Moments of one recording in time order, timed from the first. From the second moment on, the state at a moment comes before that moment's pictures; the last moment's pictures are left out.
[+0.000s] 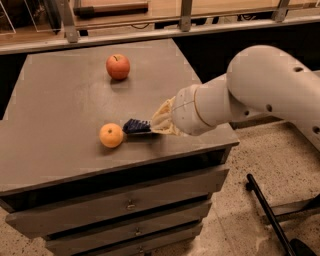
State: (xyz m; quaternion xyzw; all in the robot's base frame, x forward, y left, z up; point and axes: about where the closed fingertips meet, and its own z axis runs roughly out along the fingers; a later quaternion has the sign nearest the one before) arm 0.497 -0.003 0.862 -0.72 0.57 0.06 0.39
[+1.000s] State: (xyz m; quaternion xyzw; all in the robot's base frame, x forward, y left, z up) arm 0.494 0.003 0.863 -0.72 0.56 0.06 0.39
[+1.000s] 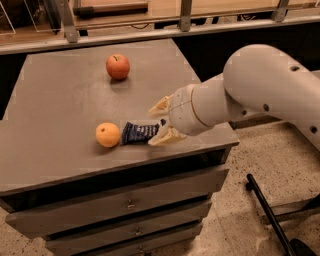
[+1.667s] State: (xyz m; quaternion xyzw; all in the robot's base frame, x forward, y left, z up) arm 0.500 -0.008 0.861 -0.72 0.58 0.09 0.37
